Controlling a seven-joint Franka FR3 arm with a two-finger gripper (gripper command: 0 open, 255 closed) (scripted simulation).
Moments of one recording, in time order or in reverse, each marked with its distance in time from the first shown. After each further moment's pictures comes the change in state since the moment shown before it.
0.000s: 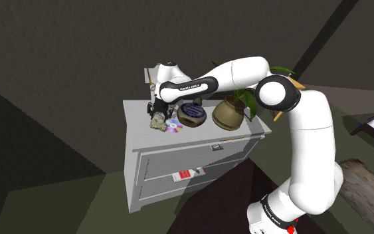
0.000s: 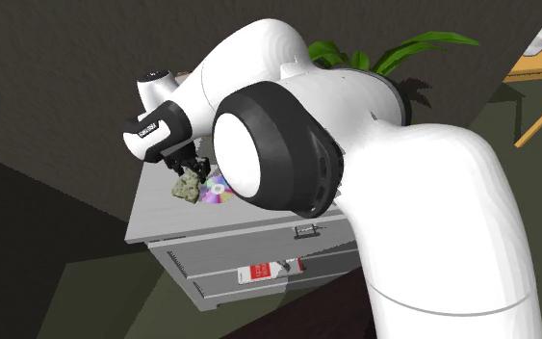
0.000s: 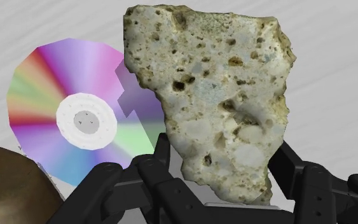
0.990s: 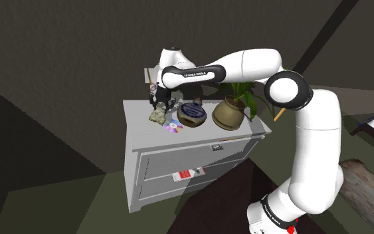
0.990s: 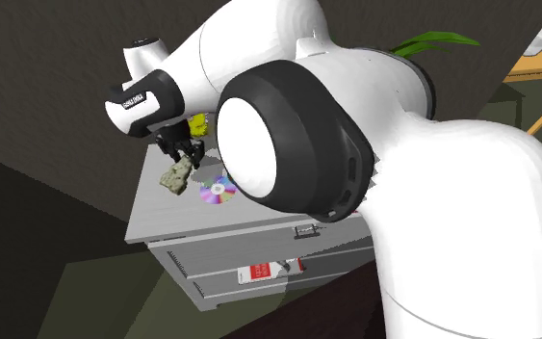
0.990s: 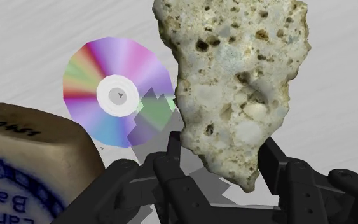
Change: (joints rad) arm -0.013 -0.091 0.023 0.030 0.031 -0.119 -0.020
